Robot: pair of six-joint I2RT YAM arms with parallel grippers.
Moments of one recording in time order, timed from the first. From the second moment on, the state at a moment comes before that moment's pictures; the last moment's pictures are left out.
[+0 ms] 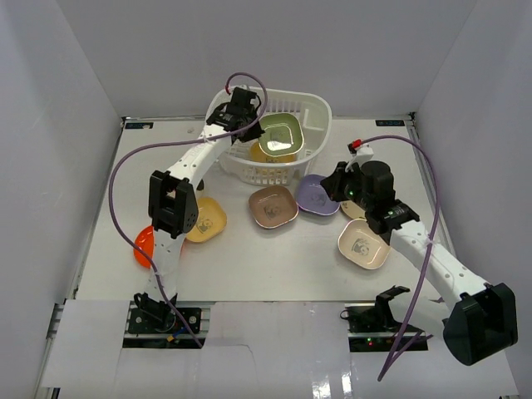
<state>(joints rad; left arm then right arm) -0.45 2.23 2.17 -0.62 -0.13 -0.61 0.42 1.09 0.78 -0.05 -0.13 0.32</state>
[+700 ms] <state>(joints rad) -0.45 2.04 2.15 -0.58 -0.06 -0.55 0.60 1.20 0.77 -0.08 -0.11 0.25</state>
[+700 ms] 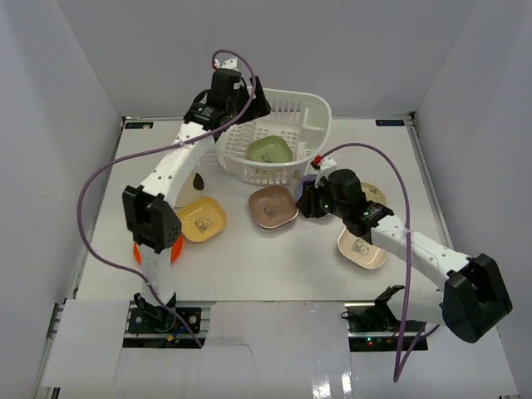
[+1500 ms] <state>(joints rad) -0.43 0.92 0.69 -0.67 -0.35 -0.77 0.98 1.84 1.15 -0.20 0.11 0.00</state>
